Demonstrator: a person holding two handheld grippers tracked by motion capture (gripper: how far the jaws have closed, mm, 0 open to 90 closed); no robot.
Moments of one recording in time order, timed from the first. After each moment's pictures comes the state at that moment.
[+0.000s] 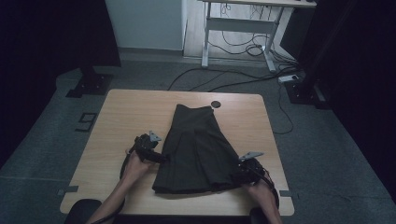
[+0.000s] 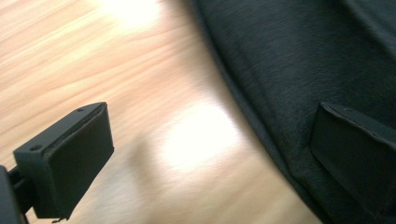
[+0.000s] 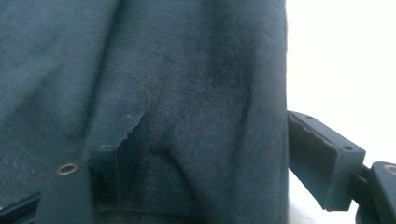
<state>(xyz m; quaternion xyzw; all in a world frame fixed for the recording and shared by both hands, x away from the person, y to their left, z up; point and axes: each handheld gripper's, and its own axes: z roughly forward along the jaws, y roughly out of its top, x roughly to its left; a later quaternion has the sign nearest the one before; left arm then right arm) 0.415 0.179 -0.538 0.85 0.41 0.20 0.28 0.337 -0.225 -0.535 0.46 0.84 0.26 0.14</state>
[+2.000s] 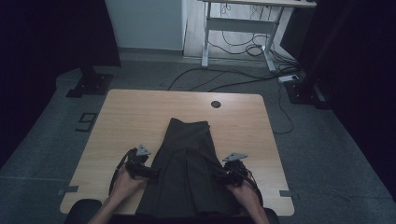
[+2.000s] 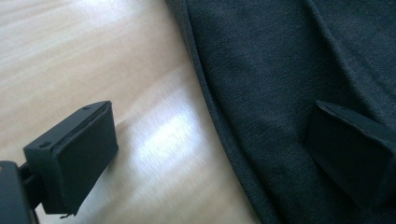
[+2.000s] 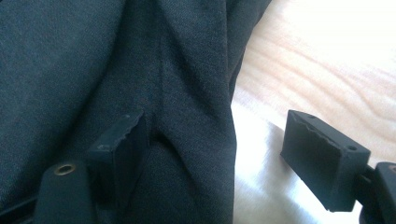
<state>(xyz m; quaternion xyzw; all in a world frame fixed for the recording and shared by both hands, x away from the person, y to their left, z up) 0.354 0.203 -0.545 0.84 0.41 0.13 0.33 0.334 -0.171 -0.542 0.43 0.83 0.32 0.14</state>
